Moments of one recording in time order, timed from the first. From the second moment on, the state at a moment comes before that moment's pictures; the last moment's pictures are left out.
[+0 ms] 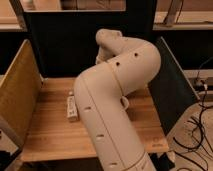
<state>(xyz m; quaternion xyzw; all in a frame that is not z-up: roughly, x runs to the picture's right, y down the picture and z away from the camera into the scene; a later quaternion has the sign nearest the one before) -0.032 -0.051 0.867 -0.37 0.04 0.33 0.87</state>
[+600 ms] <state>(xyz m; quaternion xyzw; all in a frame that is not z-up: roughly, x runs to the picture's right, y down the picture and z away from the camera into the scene) -0.005 -0.008 0.853 -0.35 0.14 0.28 0.88</state>
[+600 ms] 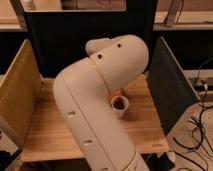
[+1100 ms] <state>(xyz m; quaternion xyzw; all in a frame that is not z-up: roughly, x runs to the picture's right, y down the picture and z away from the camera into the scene) -0.005 0.044 0.816 -0.41 0.20 0.27 0.85</state>
